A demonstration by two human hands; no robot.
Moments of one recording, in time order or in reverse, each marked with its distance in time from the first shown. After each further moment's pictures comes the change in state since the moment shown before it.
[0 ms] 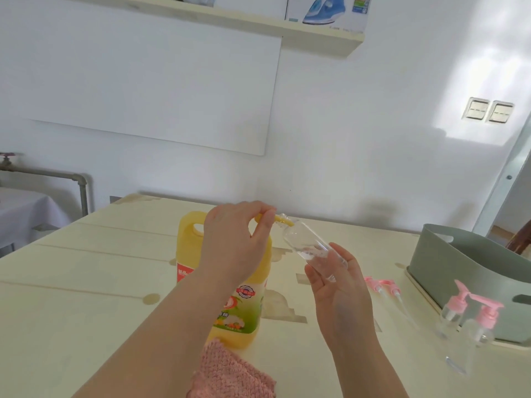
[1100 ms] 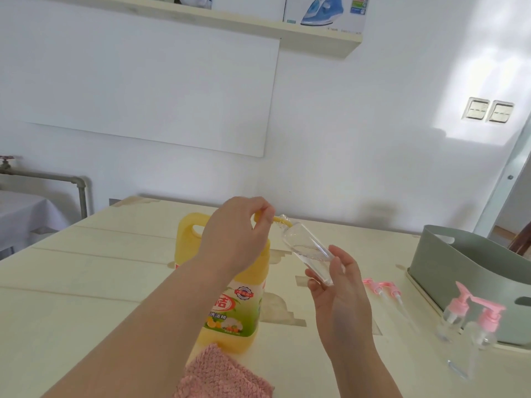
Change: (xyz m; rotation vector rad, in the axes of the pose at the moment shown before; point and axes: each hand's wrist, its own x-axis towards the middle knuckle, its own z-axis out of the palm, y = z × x) left_hand 0.017 0.001 -0.001 0.091 -0.129 0.001; right_hand 0.003 0.008 -0.010 -0.099 0.016 -0.010
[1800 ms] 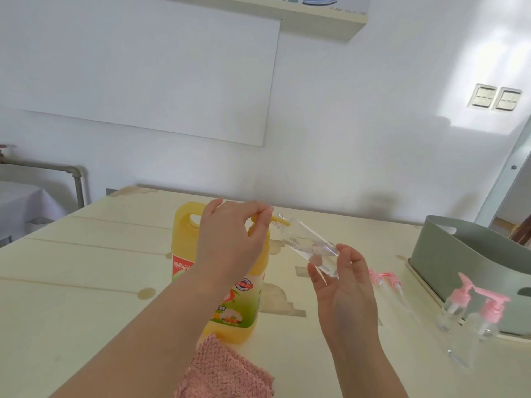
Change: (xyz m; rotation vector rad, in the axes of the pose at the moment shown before) left_hand -0.017 -0.006 0.012 -0.034 0.111 0.000; right_hand 0.003 0.005 -0.003 0.112 0.045 -0.038
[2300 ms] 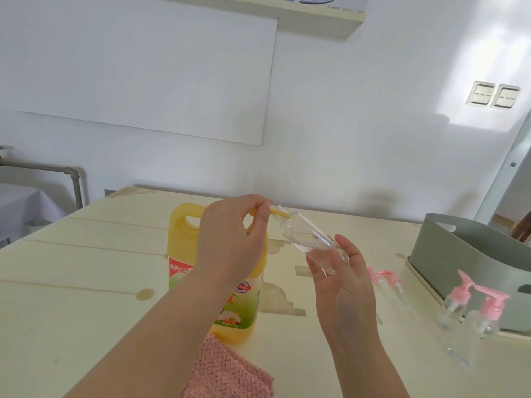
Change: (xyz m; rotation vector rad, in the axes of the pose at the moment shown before) left_hand -0.001 0.009 -0.001 -0.112 0.071 0.024; right_hand 0.002 -0.005 0.004 0.099 -0.098 -0.008
